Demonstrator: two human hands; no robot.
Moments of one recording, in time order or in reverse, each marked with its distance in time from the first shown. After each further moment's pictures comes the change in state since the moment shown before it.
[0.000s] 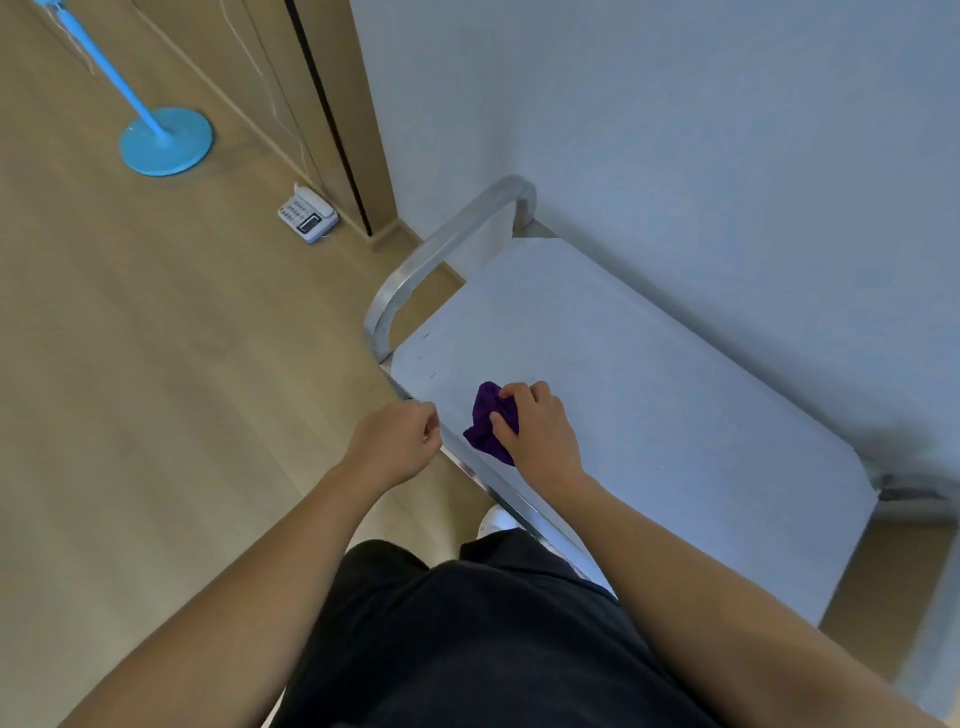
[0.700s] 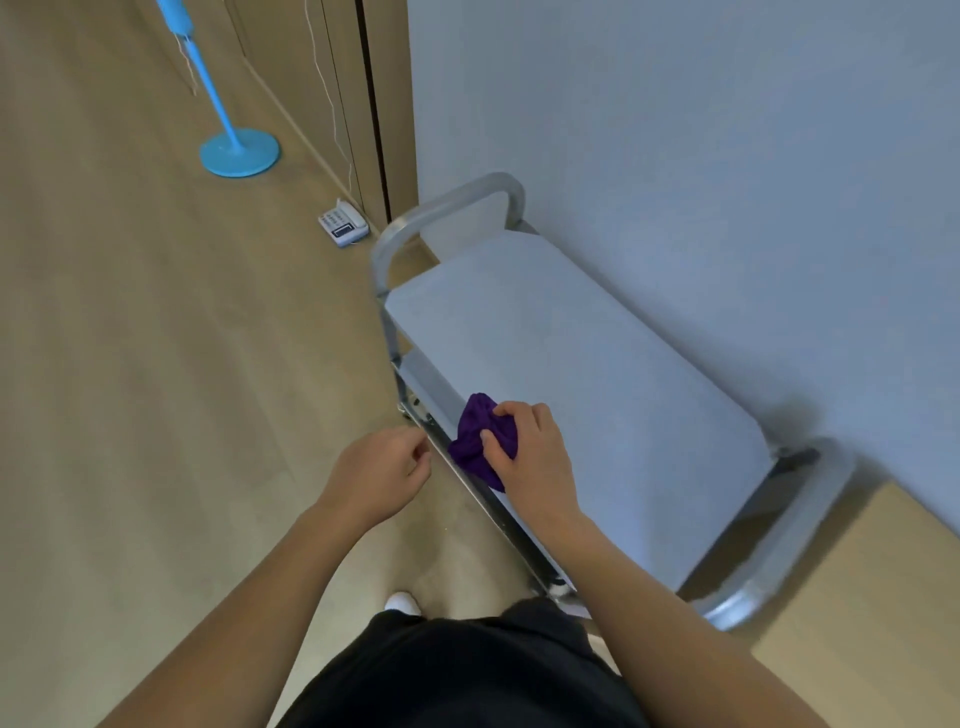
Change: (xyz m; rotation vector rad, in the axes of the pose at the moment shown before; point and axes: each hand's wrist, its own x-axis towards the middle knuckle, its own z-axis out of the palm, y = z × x) left_hand -0.213 0.099 0.081 -0.063 0.258 -0.025; right_hand -0.212 0.039 -0.051 0.188 0.109 -0.204
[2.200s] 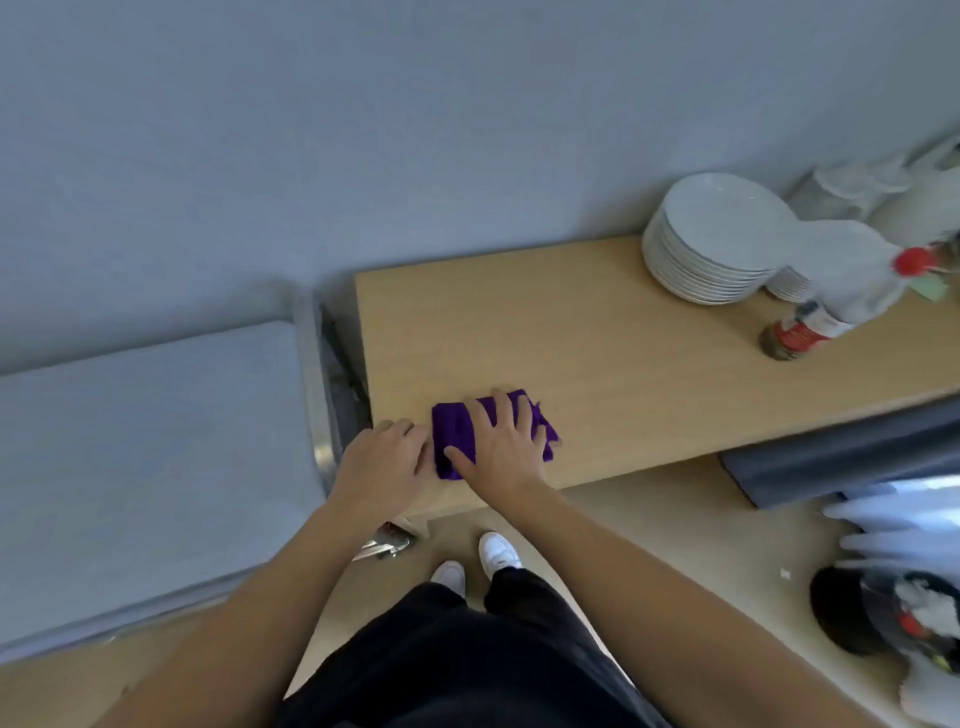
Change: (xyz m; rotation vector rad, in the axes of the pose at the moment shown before) left_hand -0.040 0.393 0.203 0.188 -0.315 1.182; right_hand -0.294 0.216 -0.197 -0.291 0.273 1.066
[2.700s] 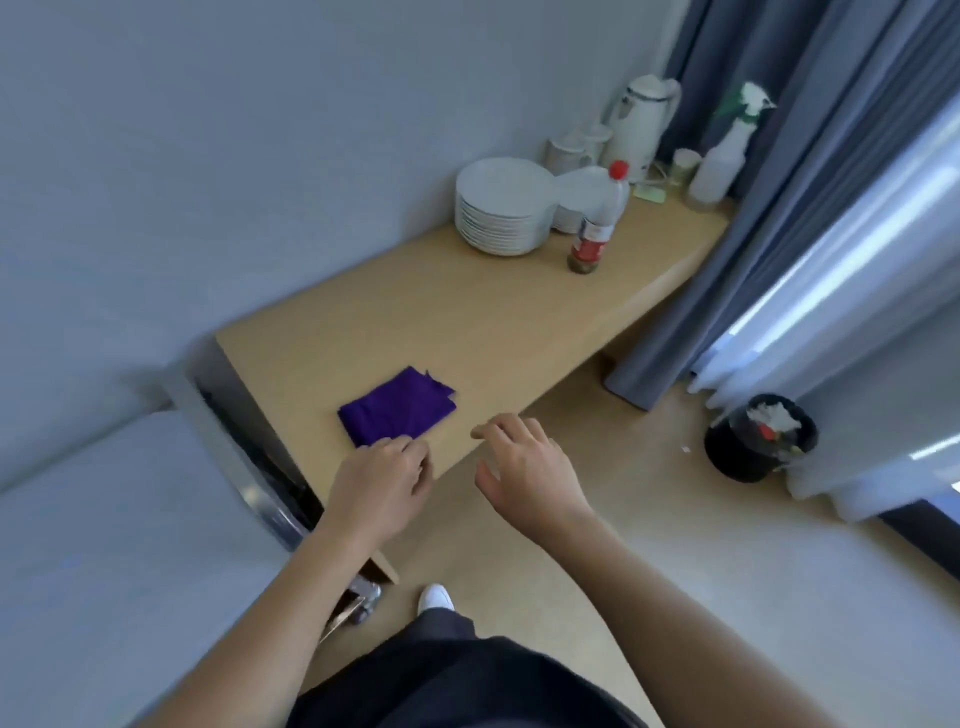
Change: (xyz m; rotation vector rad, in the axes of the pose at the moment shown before) left_hand -0.055 0.070 -0.024 0.028 0.001 0.512; right_hand -0.189 0.023 -0.028 0.072 0.398 0.183
